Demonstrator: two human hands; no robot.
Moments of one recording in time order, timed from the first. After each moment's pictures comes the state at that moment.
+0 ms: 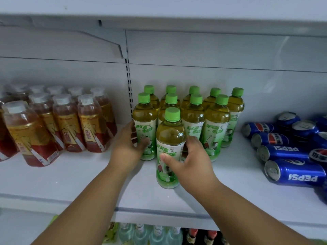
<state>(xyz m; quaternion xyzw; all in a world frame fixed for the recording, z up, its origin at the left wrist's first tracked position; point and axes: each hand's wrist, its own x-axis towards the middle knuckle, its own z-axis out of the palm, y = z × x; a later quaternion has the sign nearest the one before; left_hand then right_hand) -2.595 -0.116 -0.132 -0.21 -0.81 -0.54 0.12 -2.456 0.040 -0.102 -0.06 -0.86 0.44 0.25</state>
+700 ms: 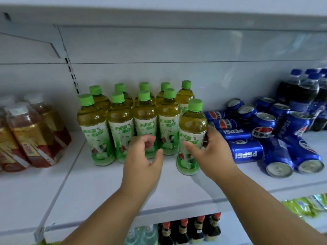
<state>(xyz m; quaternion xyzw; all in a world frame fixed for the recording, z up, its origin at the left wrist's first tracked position) -2.483 -0.002 -0.130 -0.30 -0.76 -0.57 0.12 -2.388 0.165 -0.095 -0.22 -0.84 0.39 0.30</state>
